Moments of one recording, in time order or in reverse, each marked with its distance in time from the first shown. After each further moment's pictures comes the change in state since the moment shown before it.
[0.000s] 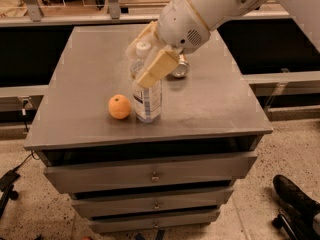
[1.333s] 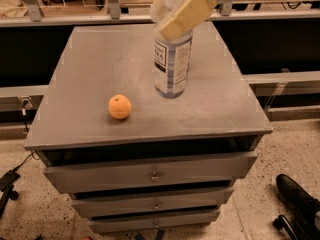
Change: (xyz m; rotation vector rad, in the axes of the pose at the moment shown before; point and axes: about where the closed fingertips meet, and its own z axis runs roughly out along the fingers) arm -0.045 -0.004 -0.100 0.090 -0.065 0.007
